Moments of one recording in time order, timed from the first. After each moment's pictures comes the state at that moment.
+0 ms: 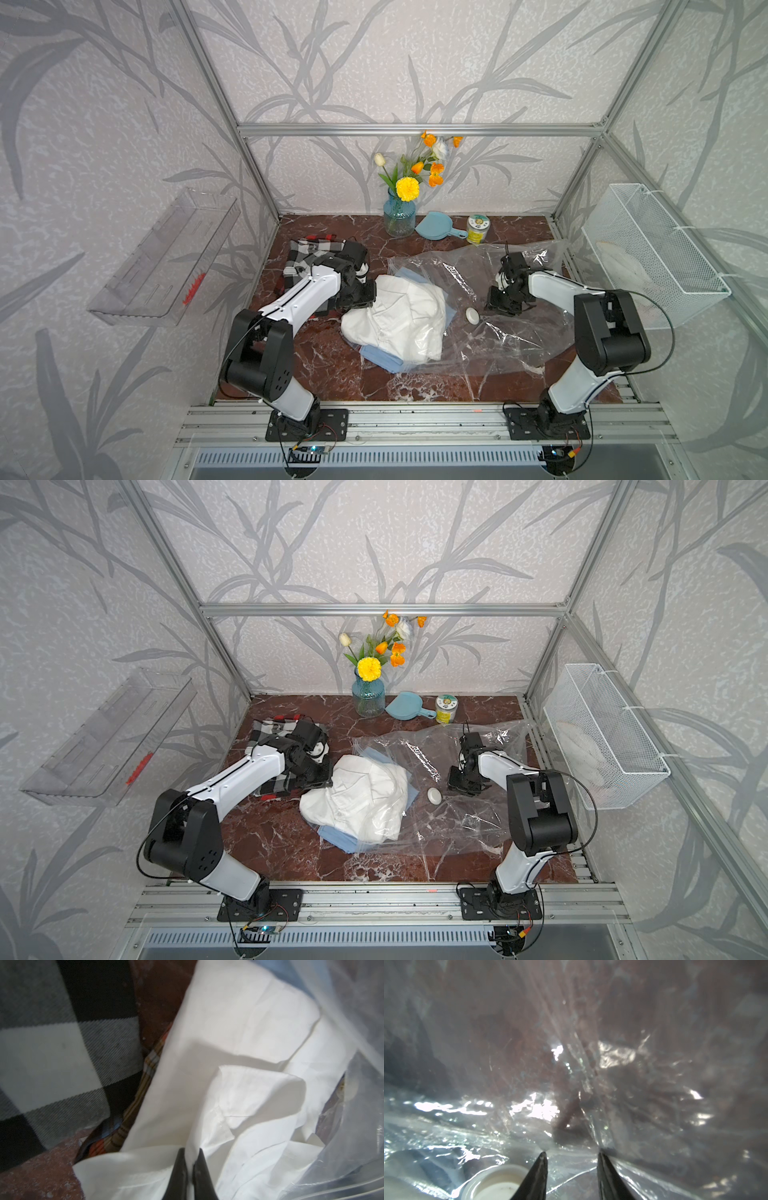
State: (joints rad) left arm -0.34 1.58 1.18 -0.89 0.24 -0.39; right arm 0.14 1.72 0.98 -0.64 -0.22 0.40
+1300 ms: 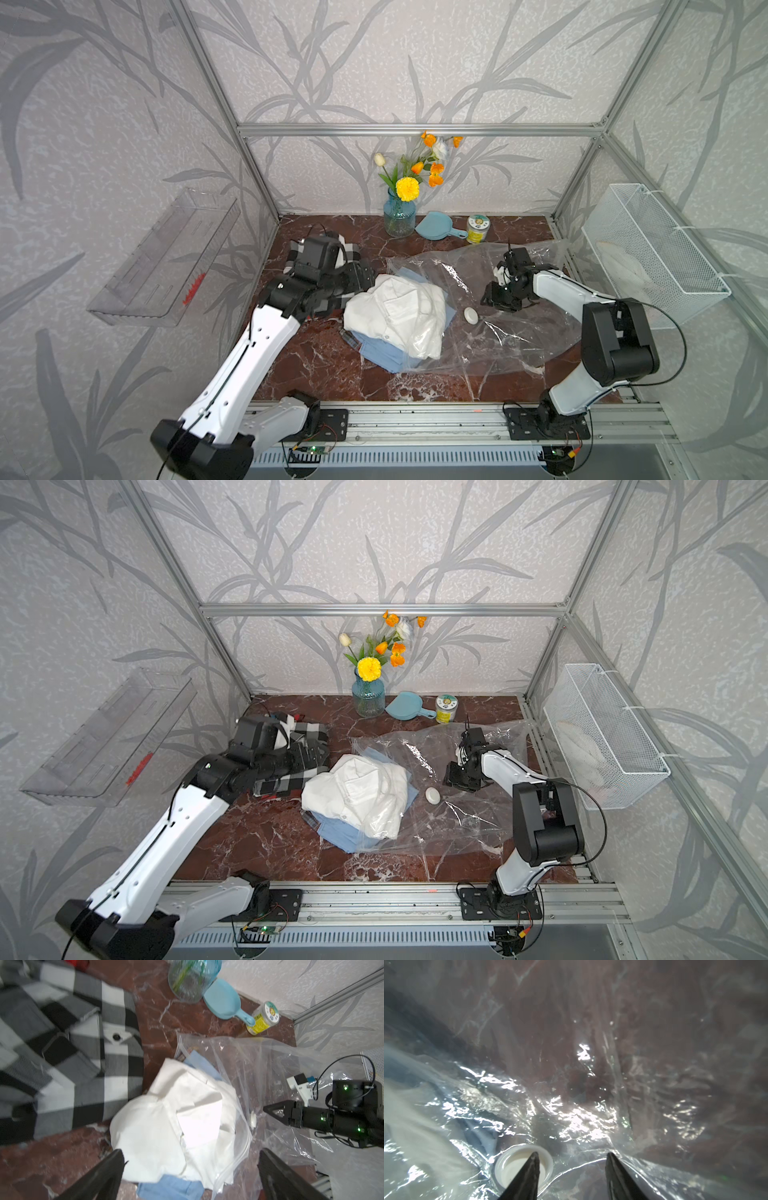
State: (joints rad) left arm -0.38 1.06 1.12 -0.88 0.14 -0.63; right arm 0.14 1.64 1.01 -0.67 -0.30 0.34
